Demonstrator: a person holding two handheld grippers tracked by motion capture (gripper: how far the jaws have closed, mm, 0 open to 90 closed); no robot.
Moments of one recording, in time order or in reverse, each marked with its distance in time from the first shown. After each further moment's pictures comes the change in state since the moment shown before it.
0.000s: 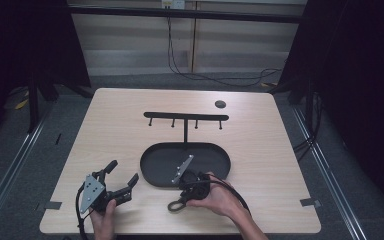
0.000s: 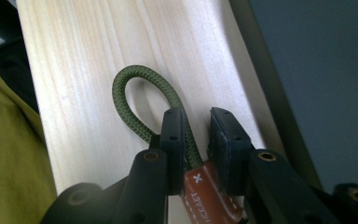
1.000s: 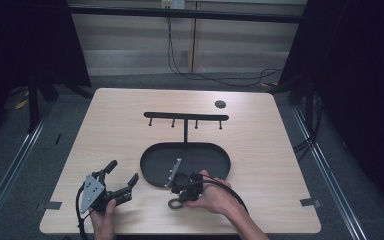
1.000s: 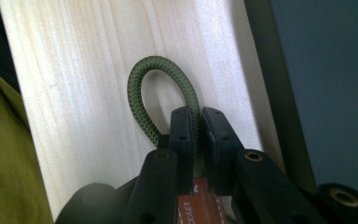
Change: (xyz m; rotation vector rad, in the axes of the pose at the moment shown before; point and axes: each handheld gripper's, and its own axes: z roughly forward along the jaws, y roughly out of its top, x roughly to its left) left arm 0.000 0.000 0.000 0.000 0.004 -0.001; right arm 0.010 0.016 0.006 0.130 -0.058 -0.081
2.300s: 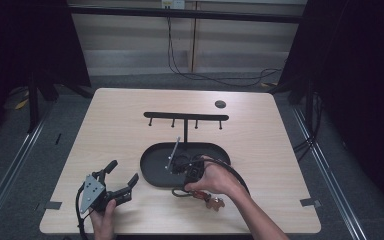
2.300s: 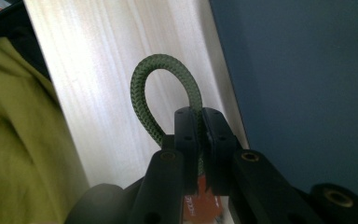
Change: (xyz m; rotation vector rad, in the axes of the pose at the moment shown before) left arm 0.000 0.000 0.000 0.000 -0.006 0.001; right arm -0.033 0.020 -0.037 0.118 0.108 0.065
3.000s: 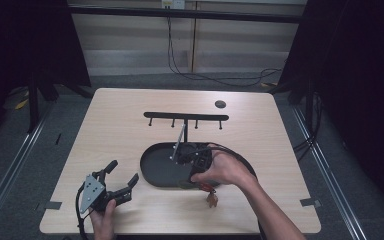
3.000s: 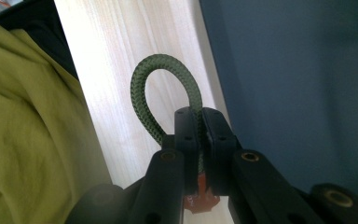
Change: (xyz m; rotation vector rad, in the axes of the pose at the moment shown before) left arm 0.000 0.000 0.000 0.001 -0.003 0.000; right arm 0.002 -0.004 -0.050 0.003 -0.022 -0.027
